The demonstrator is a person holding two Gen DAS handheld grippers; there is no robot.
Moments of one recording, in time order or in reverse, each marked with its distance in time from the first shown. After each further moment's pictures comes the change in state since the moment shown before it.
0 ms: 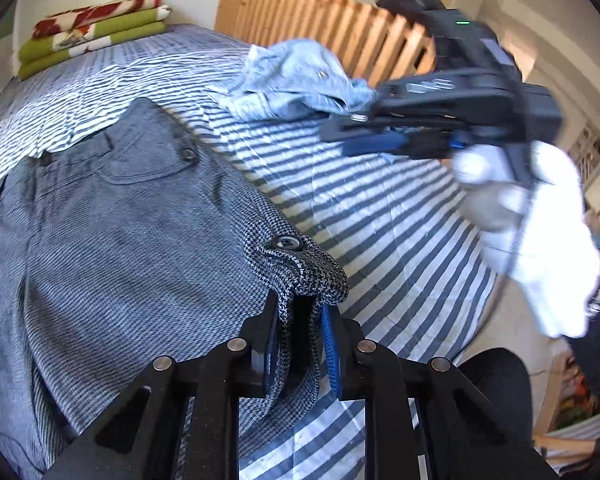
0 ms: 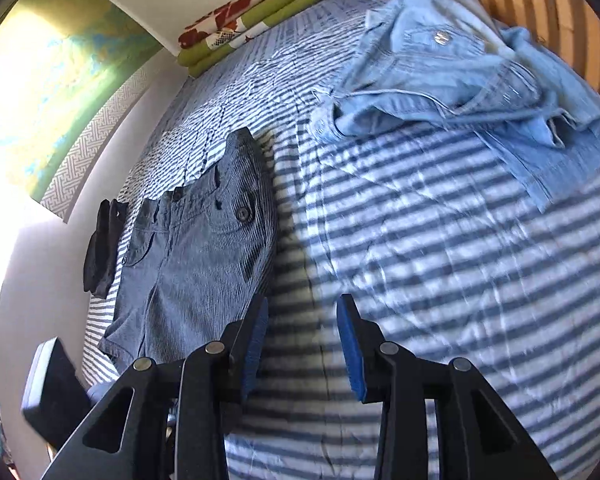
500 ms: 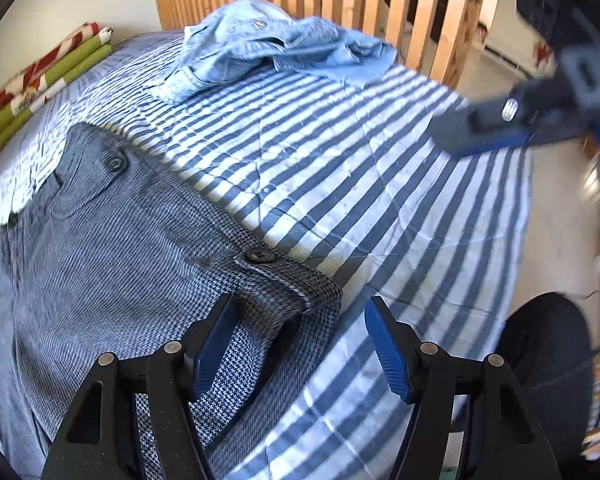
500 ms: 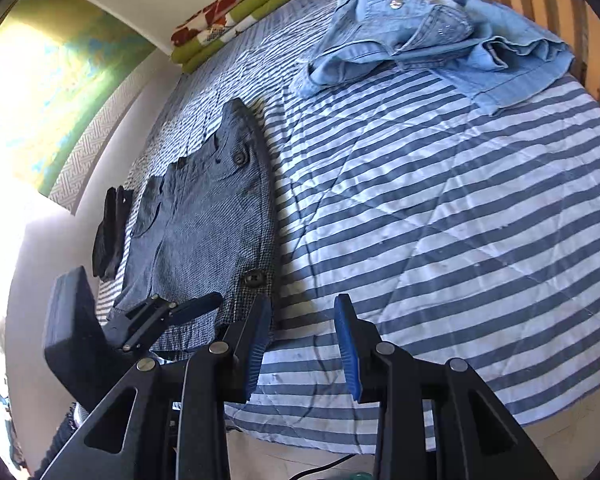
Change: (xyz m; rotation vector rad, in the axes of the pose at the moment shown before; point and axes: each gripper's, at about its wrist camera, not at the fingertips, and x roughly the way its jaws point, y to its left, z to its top) left arm 0.076 -0.071 -0.006 0.321 0.164 0.166; right arm -0.047 -0.020 -0.087 0.093 0.025 0.013
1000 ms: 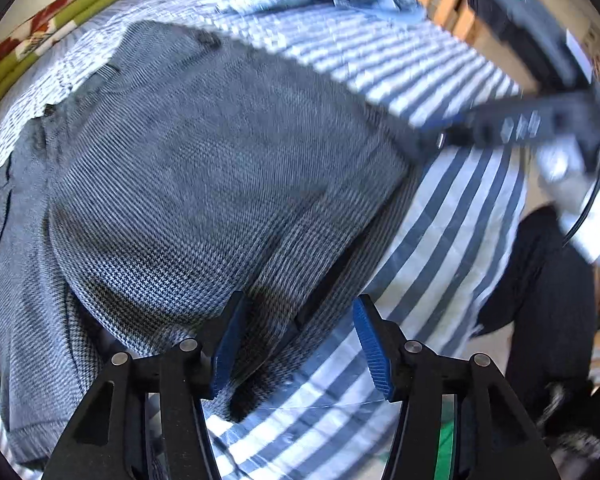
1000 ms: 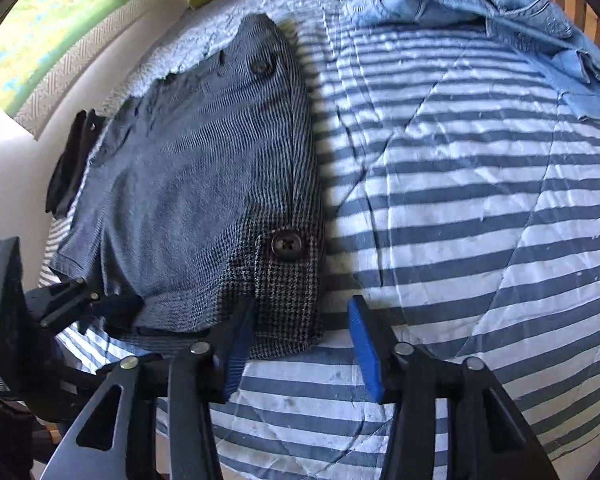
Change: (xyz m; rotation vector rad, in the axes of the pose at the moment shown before) left arm -0.051 0.094 -0.102 -0.094 0.142 -0.088; right arm 0.106 0.049 -0.023 -0.196 0.168 -0.168
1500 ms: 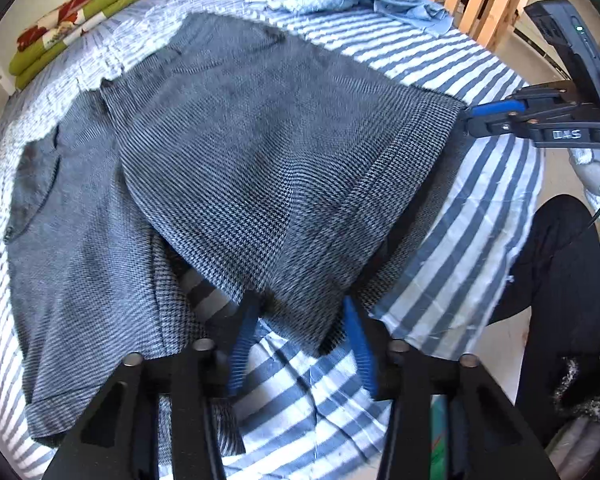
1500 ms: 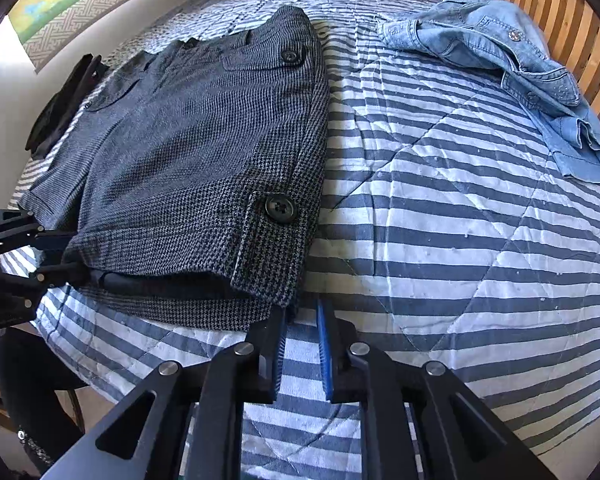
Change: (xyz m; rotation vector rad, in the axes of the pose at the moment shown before) left arm -0.010 0.052 -0.022 -0.012 0.016 0.087; right arm -0.019 0.012 -0.022 -0.195 -0.044 -0.152
